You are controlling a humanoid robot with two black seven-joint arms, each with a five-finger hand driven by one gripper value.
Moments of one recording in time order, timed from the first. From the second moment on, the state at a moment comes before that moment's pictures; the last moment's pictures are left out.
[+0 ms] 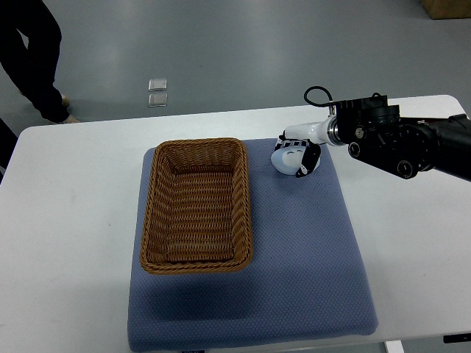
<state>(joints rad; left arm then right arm) -0.04 0.00 -0.08 -0.22 0.06 0.02 0.00 1.22 -0.22 -0.13 0.71 -1.14 0.27 -0.01</state>
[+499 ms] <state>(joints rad) -0.04 0.00 -0.08 -0.22 0.06 0.02 0.00 1.30 -0.24 -0.15 0.76 -1.13 0.28 -0.01</state>
